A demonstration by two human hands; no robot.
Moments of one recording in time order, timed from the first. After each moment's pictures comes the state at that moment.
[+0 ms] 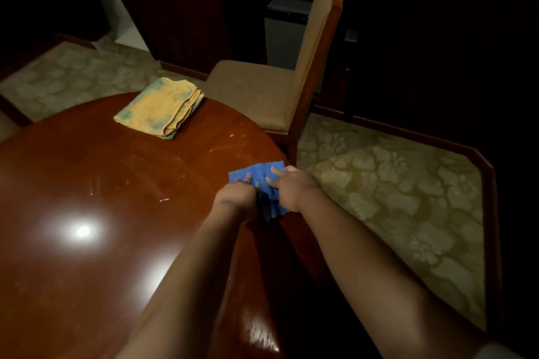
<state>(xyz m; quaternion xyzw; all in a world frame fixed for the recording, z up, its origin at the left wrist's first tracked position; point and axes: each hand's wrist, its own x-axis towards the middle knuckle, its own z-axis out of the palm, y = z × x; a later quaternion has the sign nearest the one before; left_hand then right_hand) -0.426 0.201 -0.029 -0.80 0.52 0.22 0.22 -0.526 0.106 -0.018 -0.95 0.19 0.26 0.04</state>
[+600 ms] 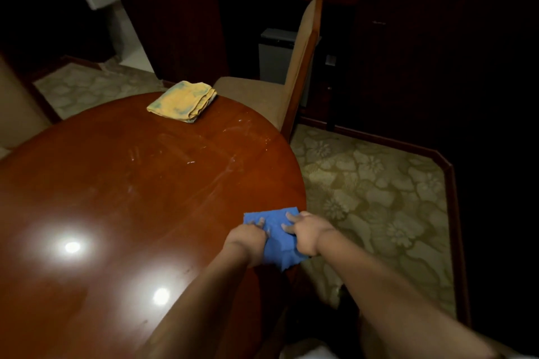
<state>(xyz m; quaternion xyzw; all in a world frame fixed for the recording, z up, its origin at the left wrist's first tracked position) -0.563 0.378 -0.018 -0.72 0.61 0.22 0.26 -0.678 0.265 -0.019 -0.92 0.18 0.34 0.08</state>
